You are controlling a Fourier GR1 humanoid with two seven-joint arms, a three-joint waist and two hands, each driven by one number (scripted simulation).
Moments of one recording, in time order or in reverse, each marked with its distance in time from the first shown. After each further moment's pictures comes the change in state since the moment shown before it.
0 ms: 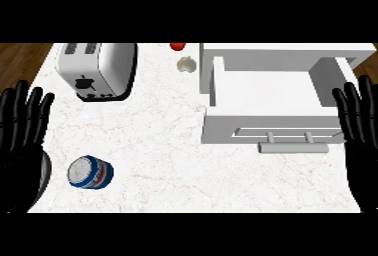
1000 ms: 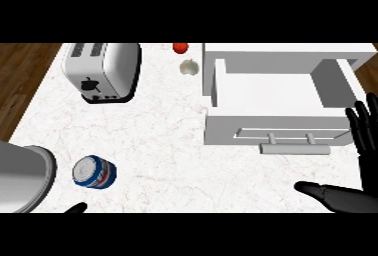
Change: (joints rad) left arm 0.471 -0.099 -0.196 -0.269 -0.337 0.646 0.366; right arm 0.098 0.000 -0.110 0.018 -0.059 -0.038 0.211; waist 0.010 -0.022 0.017
